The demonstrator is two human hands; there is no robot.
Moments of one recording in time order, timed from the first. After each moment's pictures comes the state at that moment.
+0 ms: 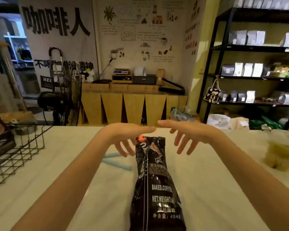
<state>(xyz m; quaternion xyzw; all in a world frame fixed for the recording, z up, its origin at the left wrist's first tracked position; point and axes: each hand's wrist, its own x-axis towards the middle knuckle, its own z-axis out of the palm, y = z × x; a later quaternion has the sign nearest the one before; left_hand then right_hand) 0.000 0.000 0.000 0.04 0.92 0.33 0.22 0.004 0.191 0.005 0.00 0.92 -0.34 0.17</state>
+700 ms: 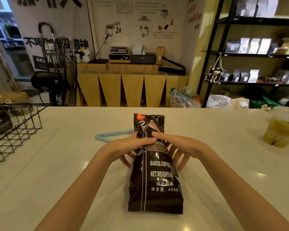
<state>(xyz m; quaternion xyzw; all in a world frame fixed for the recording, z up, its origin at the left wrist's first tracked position) 0.022 0.003 -0.087 0.01 0.85 0.45 0.28 0.018 0.184 -0.086 0.03 0.87 -0.39 0.29</state>
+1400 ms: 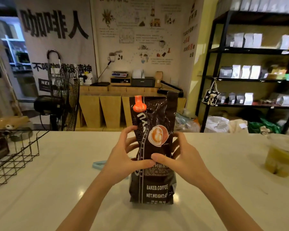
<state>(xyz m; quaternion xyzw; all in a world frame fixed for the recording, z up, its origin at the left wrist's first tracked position) 0.028 0.000 -0.067 0.18 0.75 0.64 -0.06 0.047 0.179 -0.051 -0.11 0.88 -0.43 -0.15</state>
